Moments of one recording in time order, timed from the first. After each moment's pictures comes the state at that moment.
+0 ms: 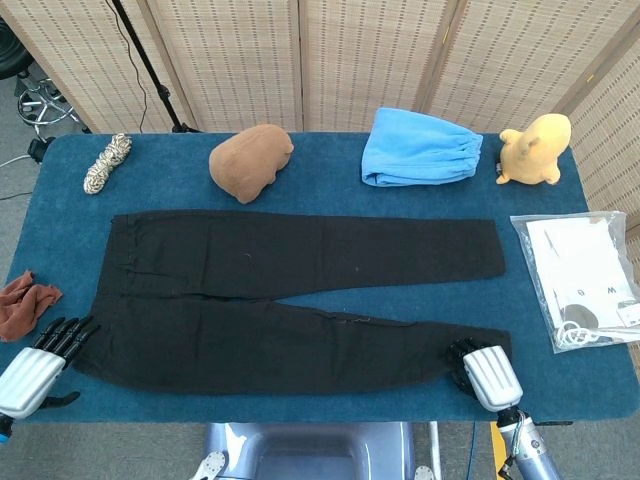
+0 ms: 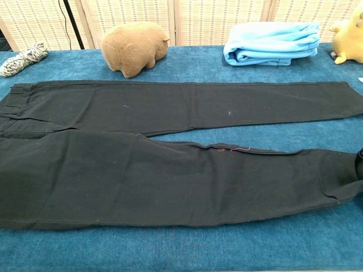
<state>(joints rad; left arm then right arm) -0.12 -1.26 0.16 -1.06 1.79 1.42 -0.31 0.16 -1.63 -0.08 -1.07 -1.71 1.50 0.04</state>
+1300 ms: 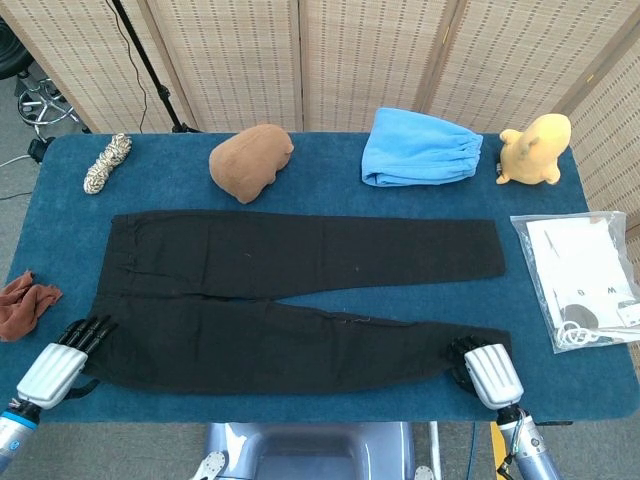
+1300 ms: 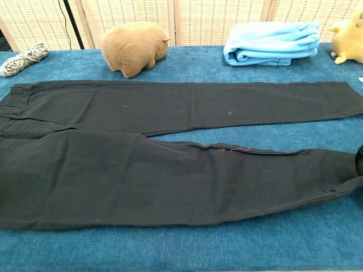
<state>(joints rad) -0.16 -1.47 0.18 -0.79 1.75 1.39 -0.35 0.16 -1.62 -0.07 -1.09 -1.70 1.49 0.03</state>
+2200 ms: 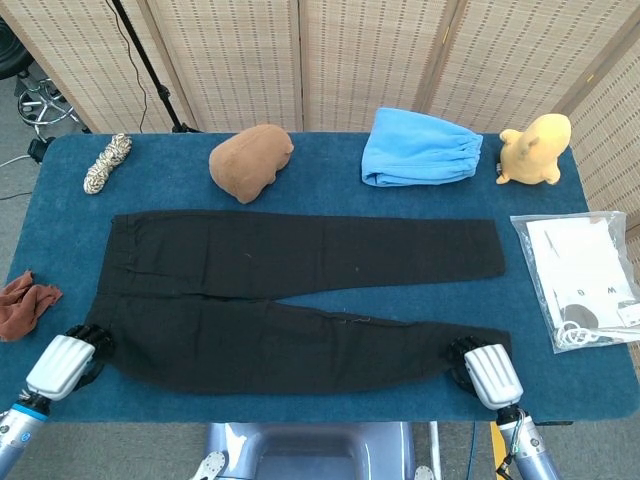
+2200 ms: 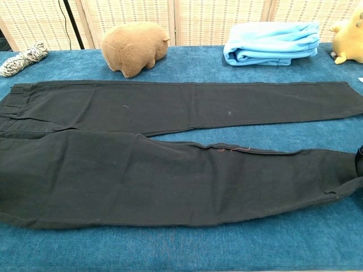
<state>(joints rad) -0.18 -1.53 0.17 -0.73 1.74 1.44 -0.37 0.16 -1.62 -0.07 -1.11 -1.69 1.48 0.04</state>
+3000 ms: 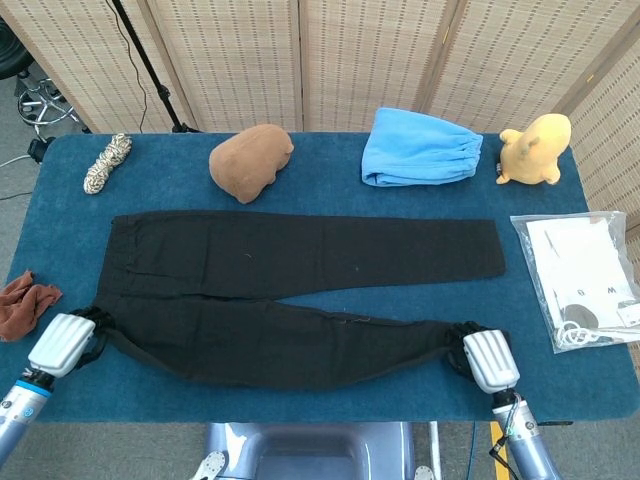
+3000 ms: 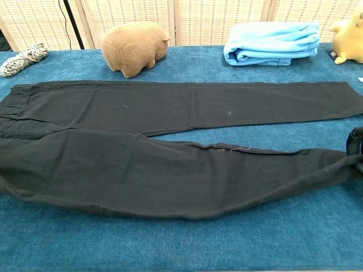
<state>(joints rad) -0.27 -1.41 0.11 -0.96 1.67 1.33 -0.37 0.21 -1.61 0.00 -1.16 -1.62 1.41 0.03</state>
